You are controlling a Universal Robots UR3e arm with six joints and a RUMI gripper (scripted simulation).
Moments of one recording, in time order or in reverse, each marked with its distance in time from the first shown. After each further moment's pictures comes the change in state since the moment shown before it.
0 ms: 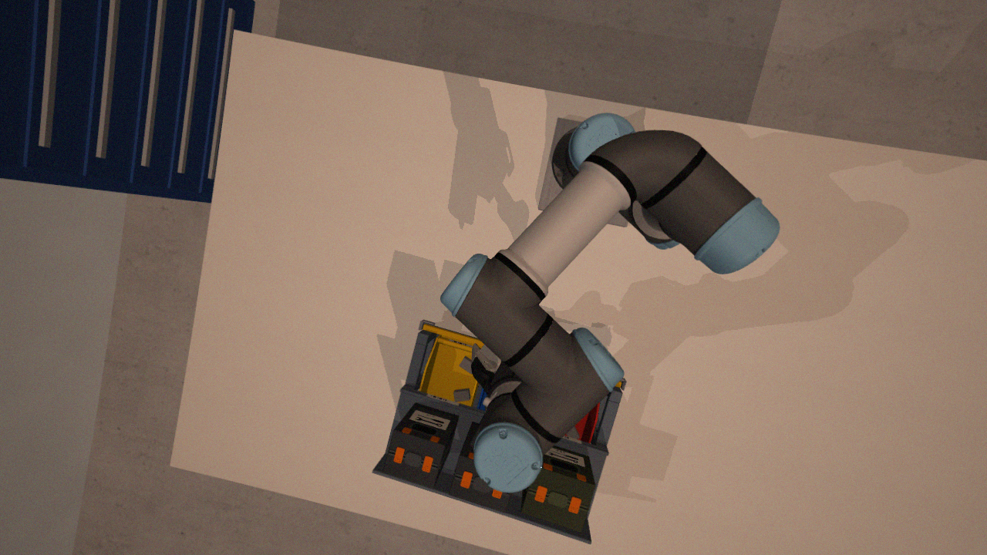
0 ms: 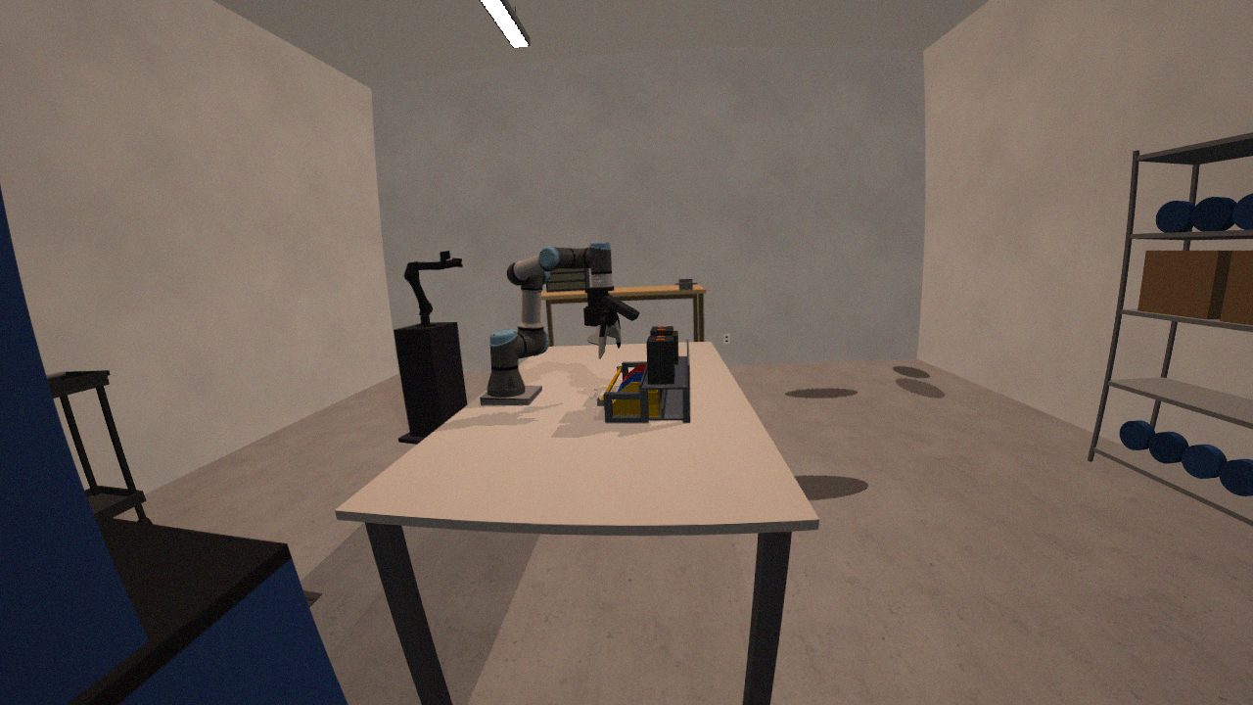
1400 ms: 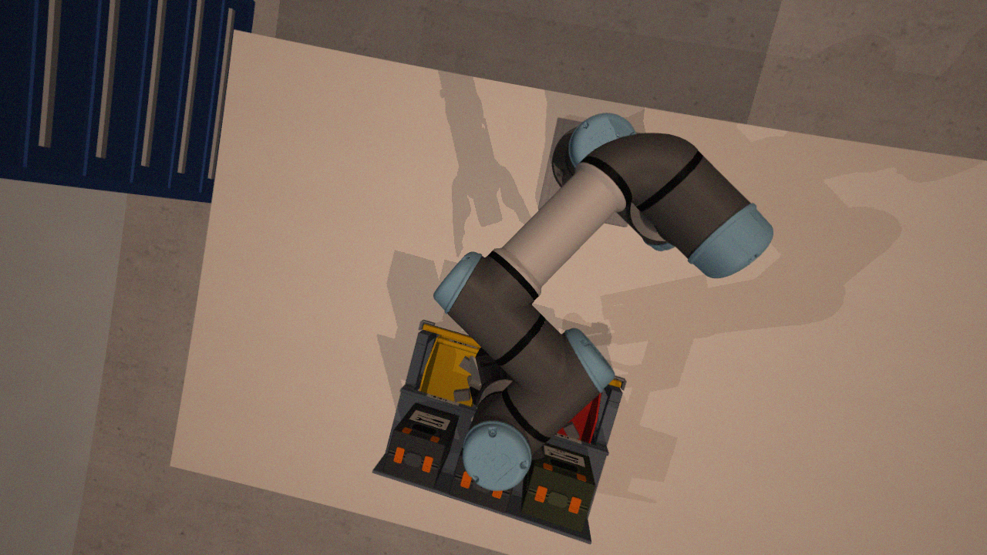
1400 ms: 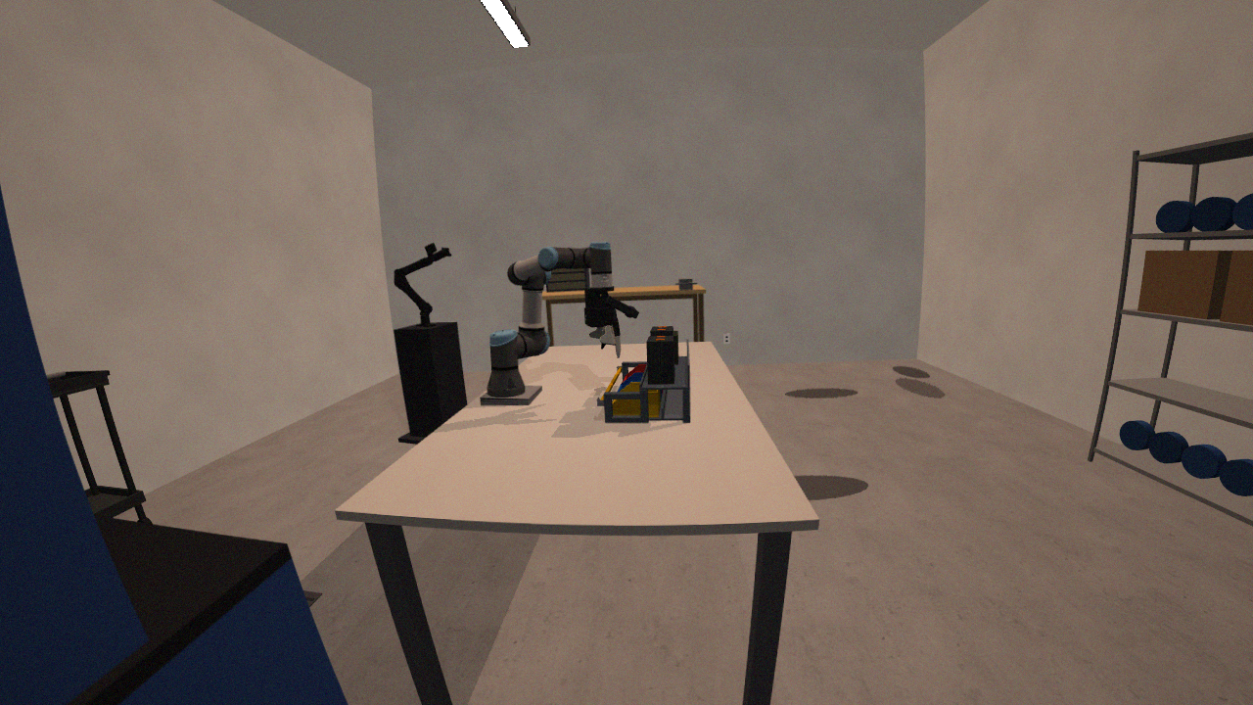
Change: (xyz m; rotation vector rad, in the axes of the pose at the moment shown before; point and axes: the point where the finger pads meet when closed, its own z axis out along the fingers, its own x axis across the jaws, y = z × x) arm 0.000 0.000 0.000 -0.001 0.003 -0.701
